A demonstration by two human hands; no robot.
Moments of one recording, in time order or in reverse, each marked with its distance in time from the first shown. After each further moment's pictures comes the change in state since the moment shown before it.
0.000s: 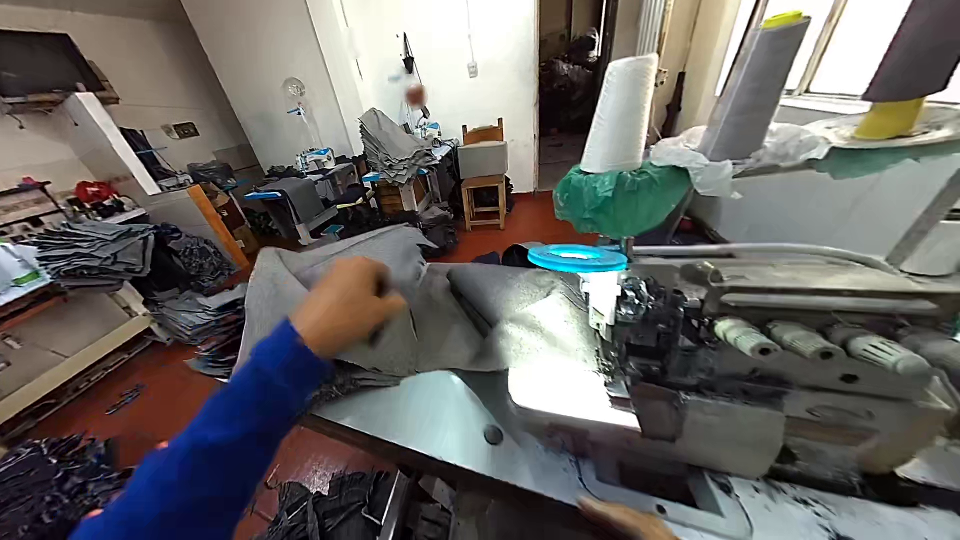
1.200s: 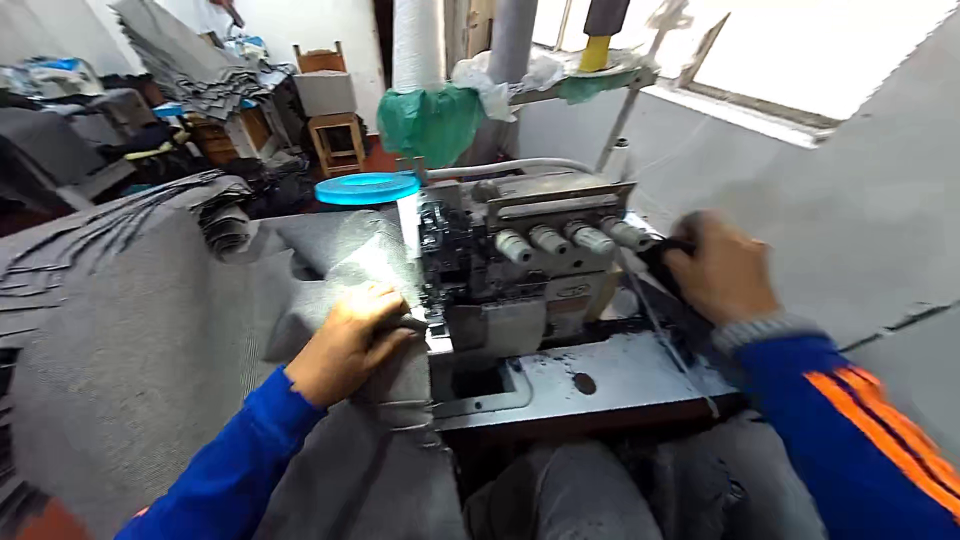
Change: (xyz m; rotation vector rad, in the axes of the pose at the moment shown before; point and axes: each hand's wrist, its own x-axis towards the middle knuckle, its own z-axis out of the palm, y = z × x) left_hand 0.027 0.080 0.194 -0.472 0.107 0.834; right_hand 0.033 0.047 -0.251 -0.884 0.556 0.446
